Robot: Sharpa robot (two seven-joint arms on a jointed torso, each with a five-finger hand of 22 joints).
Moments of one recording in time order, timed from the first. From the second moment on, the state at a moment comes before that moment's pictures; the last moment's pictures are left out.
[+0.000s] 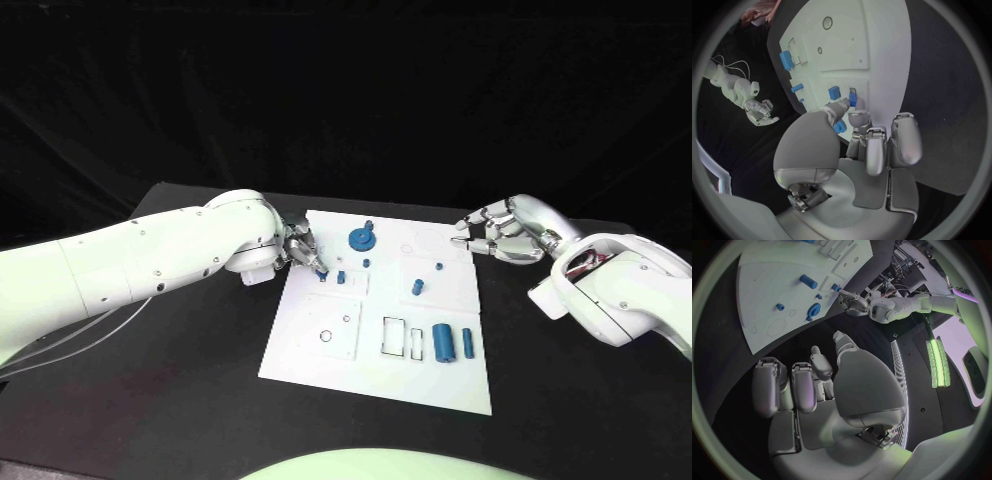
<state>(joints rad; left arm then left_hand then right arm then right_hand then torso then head) 1.22 -0.76 0.00 1.38 -1.06 0.11 -0.58 1.21 -0.13 0.59 0.08 0.05 1.00 0.06 0.44 0.49 1.32 -0.03 1.02 0.92 1.46 -0.08 1.56 1.31 0.08 1.42 0.02 1.39 1.25 1.27 -0.95 -0.12 1.66 -0.96 -0.44 -0.03 1.30 -0.08 0.03 0.20 0.36 0.94 0.15 0.13 0.21 1.26 0.06 1.20 1.19 1.46 0.00 1.40 1.30 0.05 1.44 0.10 1.36 1.31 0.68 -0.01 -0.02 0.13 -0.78</state>
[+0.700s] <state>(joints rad) 1.22 -0.77 0.00 1.39 -1.08 0.15 -0.58 1.20 -0.14 0.59 0.08 0.05 1.01 0.06 0.44 0.49 1.32 -0.03 1.02 0.92 1.47 -0.08 1.56 1.31 0.08 1.42 0.02 1.39 1.26 1.27 -0.96 -0.12 1.65 -0.96 -0.44 -0.03 1.30 -0.08 0.03 0.20 0.36 0.94 0.15 0.13 0.21 1.26 0.06 1.20 1.19 1.46 0.00 1.40 1.30 0.05 1.44 0.10 1.36 1.31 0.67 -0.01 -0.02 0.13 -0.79</state>
